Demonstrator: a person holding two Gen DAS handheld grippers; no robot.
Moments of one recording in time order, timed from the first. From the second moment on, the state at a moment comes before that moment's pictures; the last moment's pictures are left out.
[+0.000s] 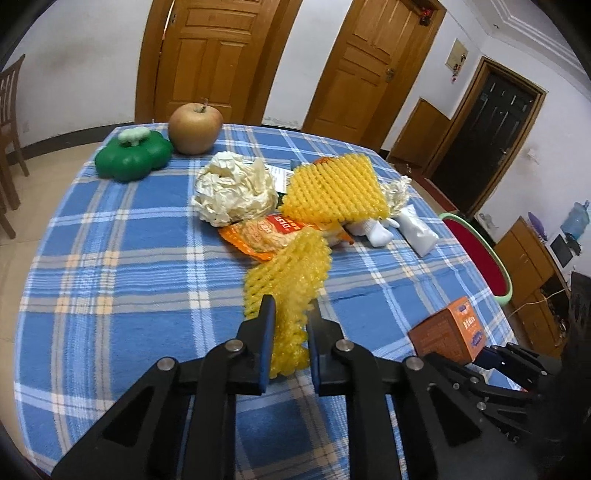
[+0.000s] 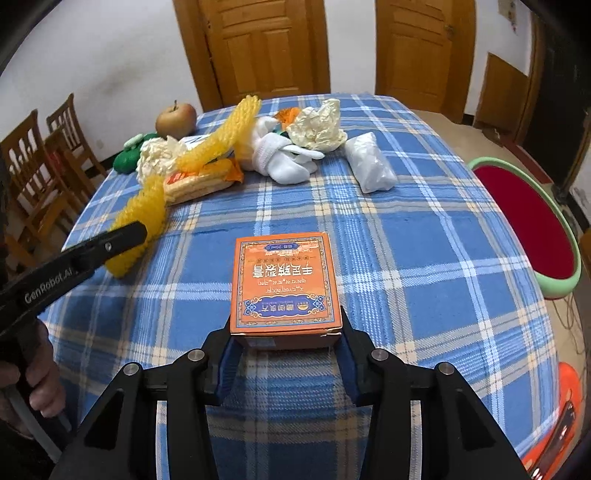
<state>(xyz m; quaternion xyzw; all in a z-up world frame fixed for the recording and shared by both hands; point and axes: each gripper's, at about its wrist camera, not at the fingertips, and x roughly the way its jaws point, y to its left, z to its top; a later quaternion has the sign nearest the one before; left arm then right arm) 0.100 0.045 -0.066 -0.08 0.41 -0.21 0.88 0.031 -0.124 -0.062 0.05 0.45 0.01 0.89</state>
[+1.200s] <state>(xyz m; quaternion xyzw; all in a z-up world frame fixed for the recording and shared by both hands) 0.069 -0.050 0.019 -0.06 0.38 -0.28 0.88 -0.019 -0.247 -0.018 0.15 0.34 -0.05 0.93</state>
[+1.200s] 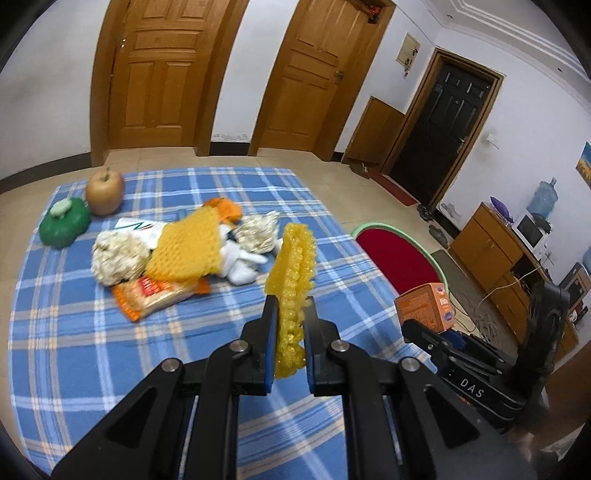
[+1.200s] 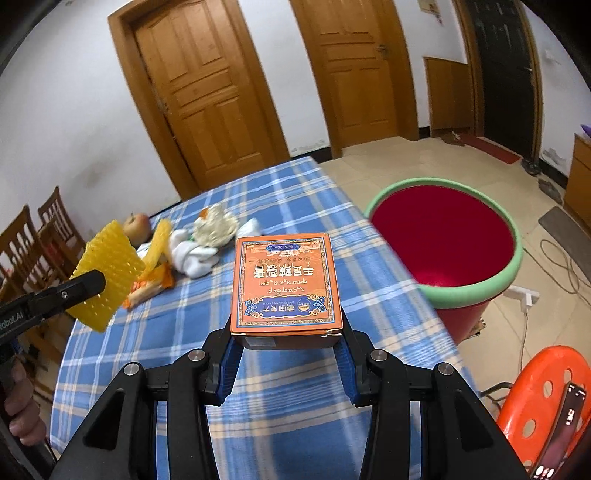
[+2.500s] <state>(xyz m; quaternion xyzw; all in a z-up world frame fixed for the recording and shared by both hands) 0.146 -0.313 -0.044 0.04 0.45 -0.40 0.80 0.000 -0.435 -0.058 0.25 0.33 -0.18 0.89</state>
